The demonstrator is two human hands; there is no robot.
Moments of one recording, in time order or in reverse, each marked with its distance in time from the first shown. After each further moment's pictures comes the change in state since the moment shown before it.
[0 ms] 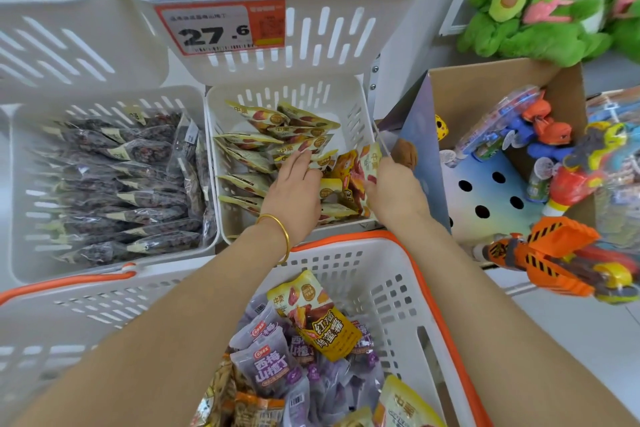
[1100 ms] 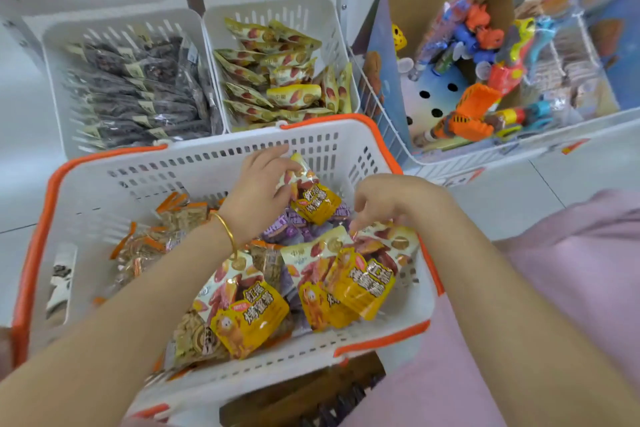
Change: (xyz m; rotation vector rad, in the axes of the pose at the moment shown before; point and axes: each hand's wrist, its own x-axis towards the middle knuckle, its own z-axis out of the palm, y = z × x) left_hand -0.196 0.028 -0.031 -0.237 0.018 0.097; right_hand -0.194 0.021 -0.028 -0.225 -0.770 -0.150
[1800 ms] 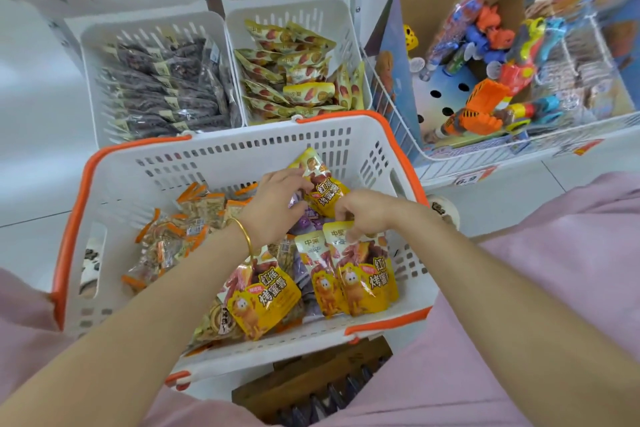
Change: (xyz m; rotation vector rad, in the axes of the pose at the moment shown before) left_hand -0.030 0.002 0.009 -0.040 -0.176 -0.133; right_hand 0.037 -0.009 0.049 0.059 0.067 -0.308
